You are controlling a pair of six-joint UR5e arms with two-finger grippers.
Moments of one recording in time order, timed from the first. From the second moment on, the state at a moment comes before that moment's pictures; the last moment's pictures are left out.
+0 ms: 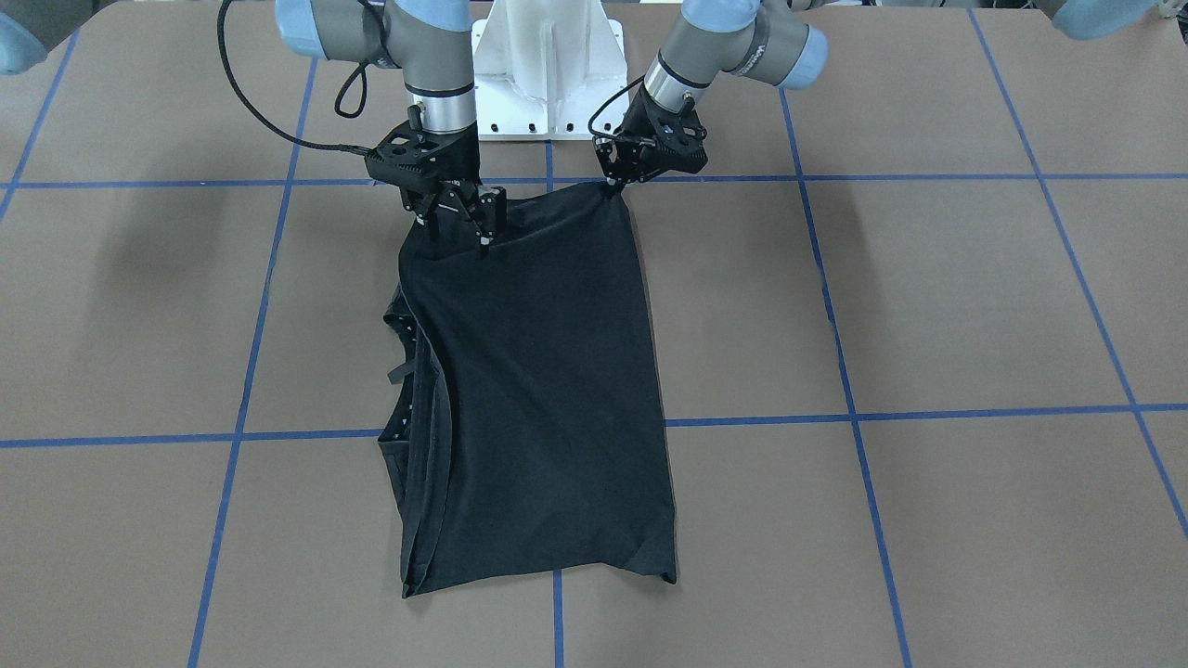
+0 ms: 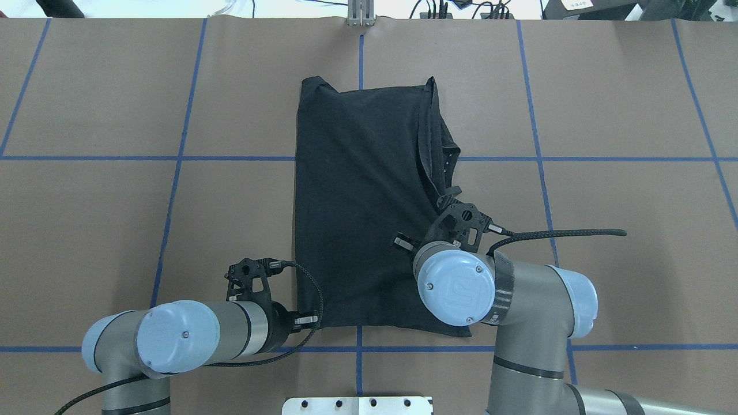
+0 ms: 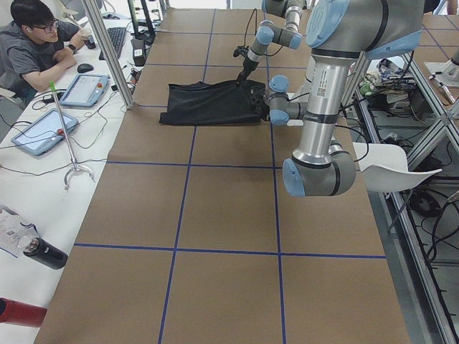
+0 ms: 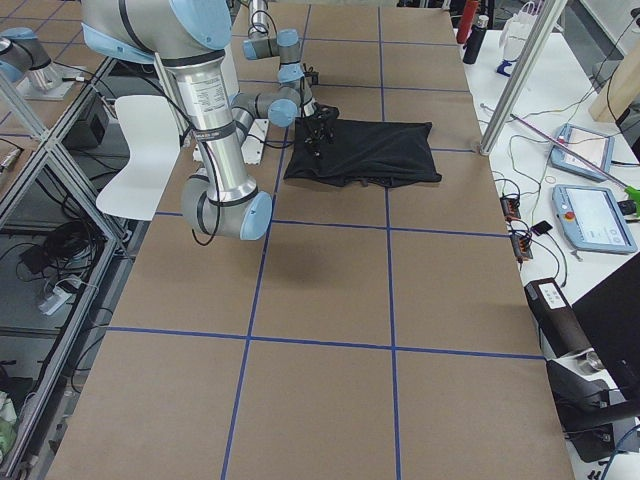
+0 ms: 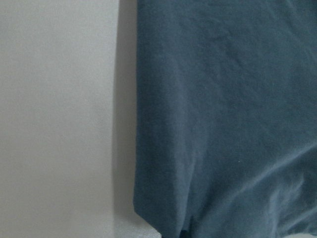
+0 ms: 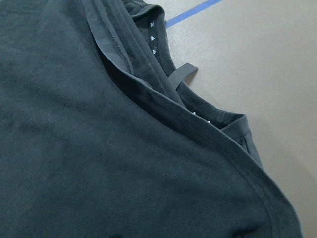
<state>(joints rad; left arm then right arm) -0.20 -1.90 -1.86 -2.13 -1.60 -1.58 0.28 -1.09 1.91 -1.60 1.37 1.88</state>
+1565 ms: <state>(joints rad) -0.20 -1.90 -1.87 -2.13 -1.60 -1.58 0.17 -1.16 1.86 -1.55 1.25 1.92</state>
